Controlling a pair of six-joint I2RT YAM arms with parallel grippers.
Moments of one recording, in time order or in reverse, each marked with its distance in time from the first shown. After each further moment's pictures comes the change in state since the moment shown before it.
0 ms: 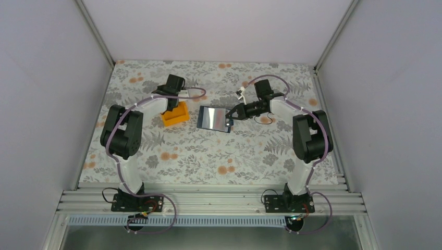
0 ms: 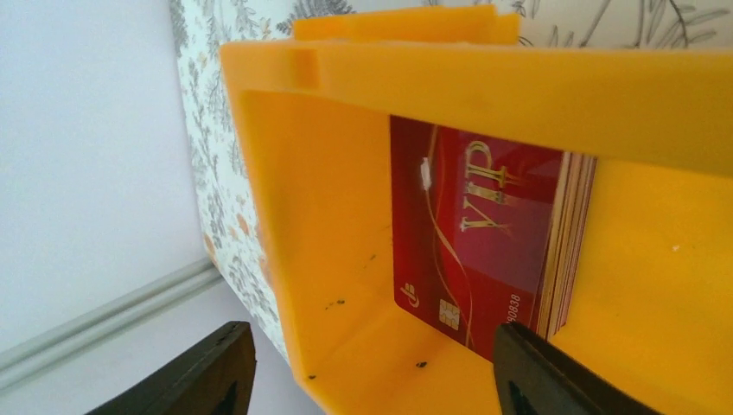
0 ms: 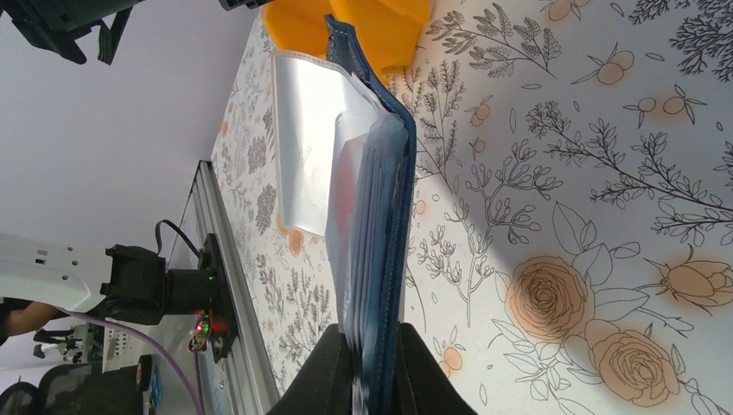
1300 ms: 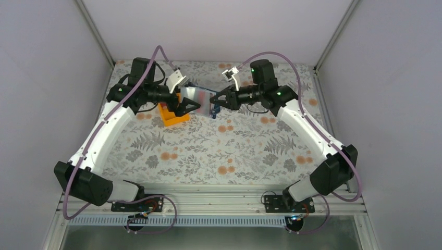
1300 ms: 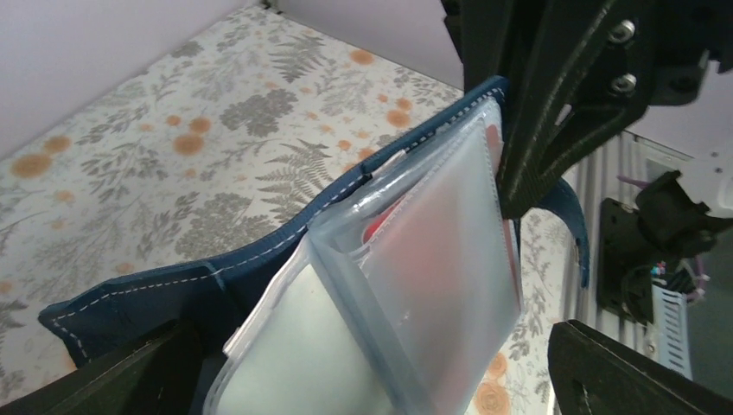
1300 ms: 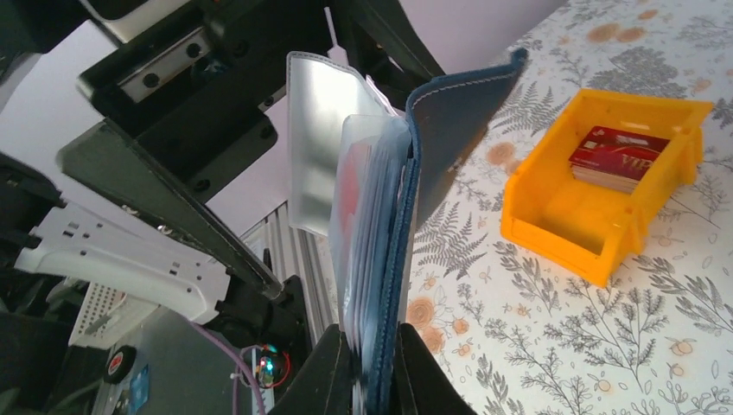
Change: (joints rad) left arm 0.007 -0.550 0.179 -0.520 1.298 -0.729; right arm 0.248 -0.374 0.206 -0.009 0.116 0.138
